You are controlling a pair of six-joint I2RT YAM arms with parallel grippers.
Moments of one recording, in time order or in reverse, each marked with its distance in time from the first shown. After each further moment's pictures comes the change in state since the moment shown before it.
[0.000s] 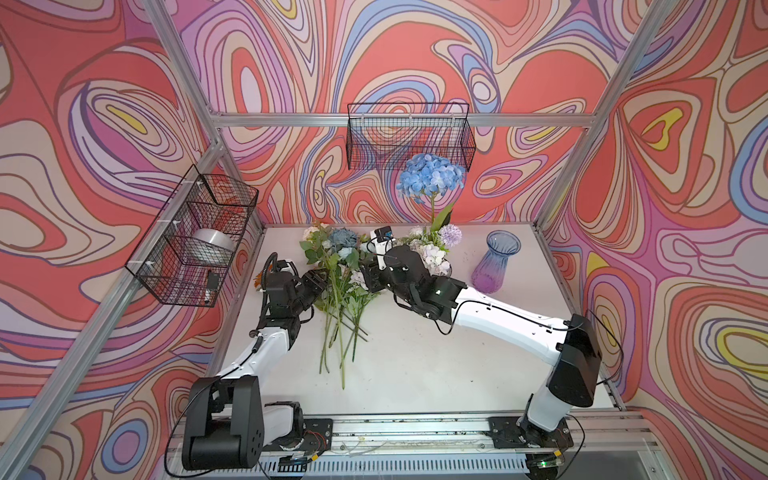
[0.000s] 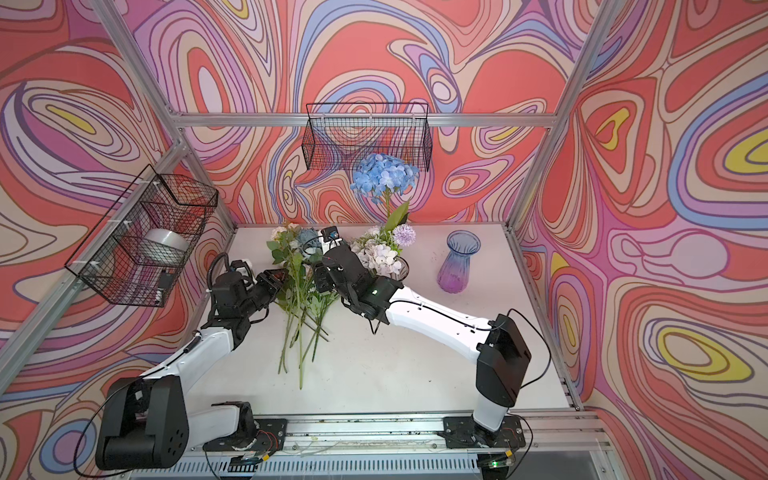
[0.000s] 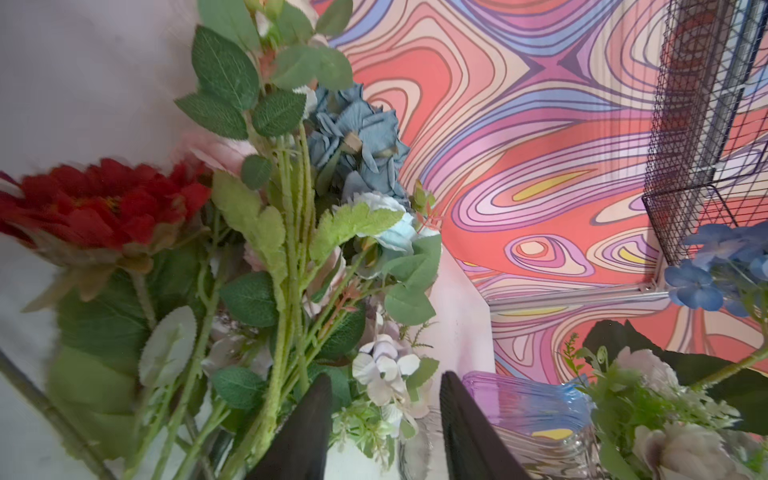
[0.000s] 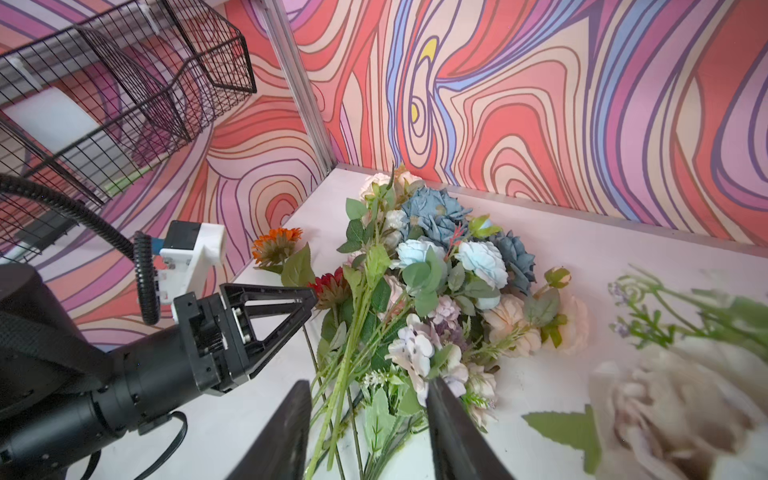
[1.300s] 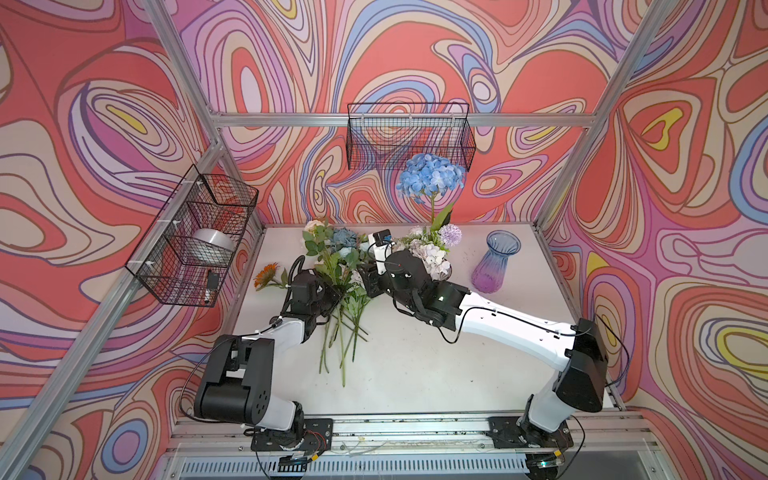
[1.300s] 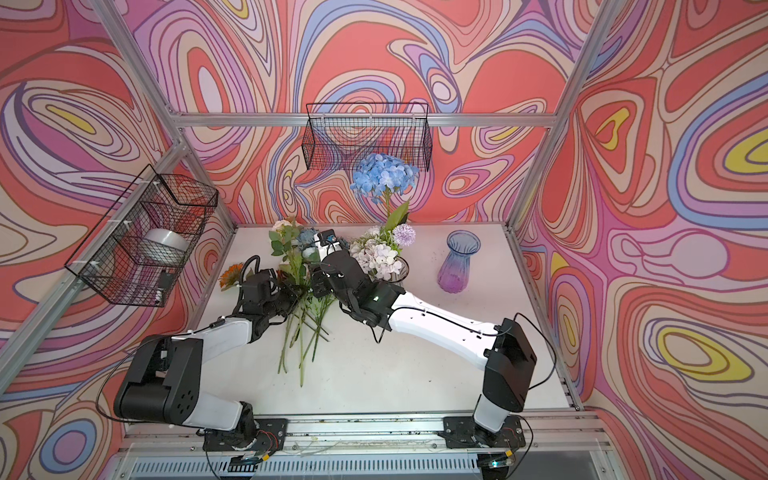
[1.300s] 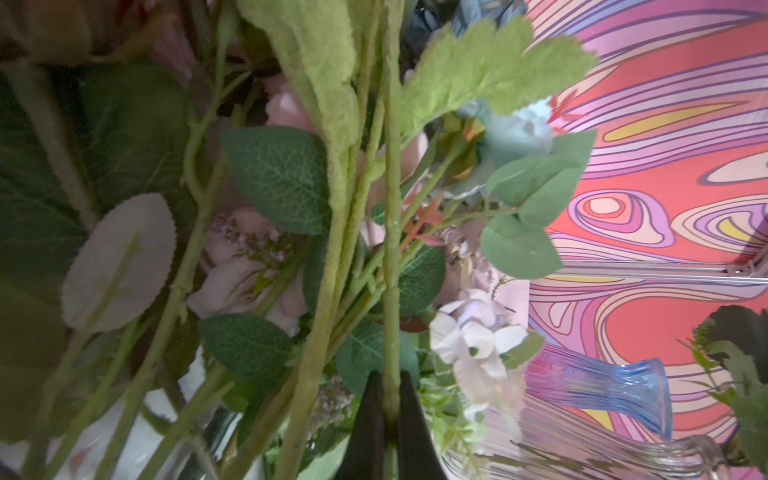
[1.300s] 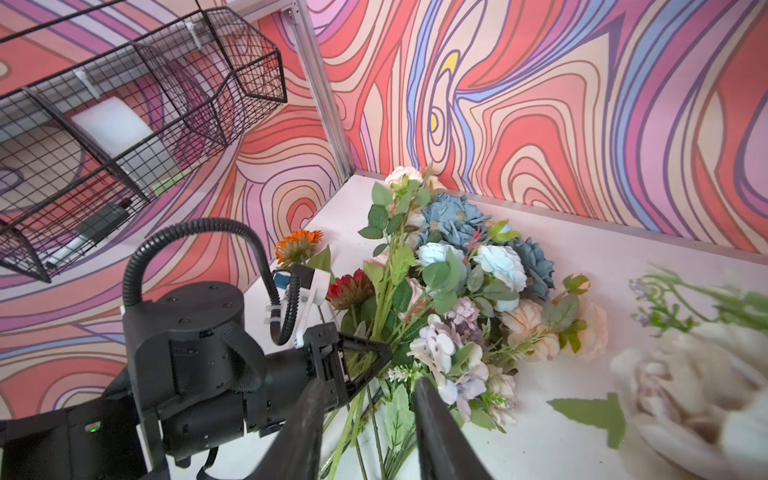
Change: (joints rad) left arm -0.121 0.187 0.015 0.016 -0.058 -0.027; right arm 0.060 -0.026 -0.019 0.024 -0.008 0.004
